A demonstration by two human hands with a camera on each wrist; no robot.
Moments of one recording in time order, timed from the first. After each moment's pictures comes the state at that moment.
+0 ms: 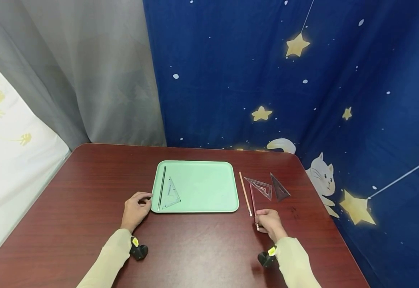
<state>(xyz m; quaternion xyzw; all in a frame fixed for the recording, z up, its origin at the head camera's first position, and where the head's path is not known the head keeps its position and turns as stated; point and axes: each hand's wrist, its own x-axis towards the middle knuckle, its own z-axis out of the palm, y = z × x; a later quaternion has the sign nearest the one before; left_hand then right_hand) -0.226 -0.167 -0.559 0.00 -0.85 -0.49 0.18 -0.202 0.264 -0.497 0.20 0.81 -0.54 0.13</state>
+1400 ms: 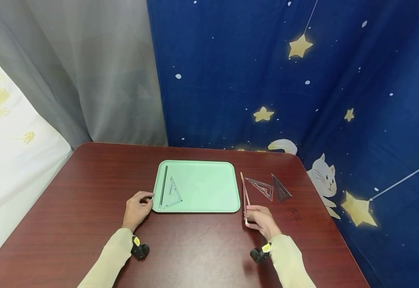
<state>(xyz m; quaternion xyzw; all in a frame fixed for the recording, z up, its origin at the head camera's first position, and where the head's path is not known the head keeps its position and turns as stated) -0.227 -0.167 -0.558 0.00 -0.84 -0.51 0.18 -0.207 0.240 -0.492 0.15 0.73 -0.64 0.17</state>
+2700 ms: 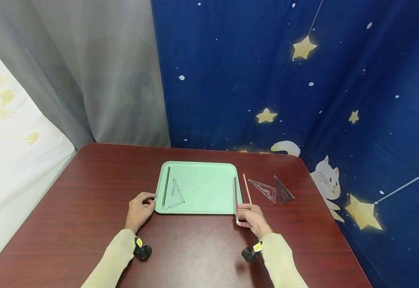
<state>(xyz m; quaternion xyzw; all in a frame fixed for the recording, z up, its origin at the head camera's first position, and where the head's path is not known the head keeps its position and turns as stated) -0.228 -0.167 -0.561 -0.01 -0.85 -0.49 0.19 -0.217 0.207 -0.494 0.13 0.74 -0.64 0.16</state>
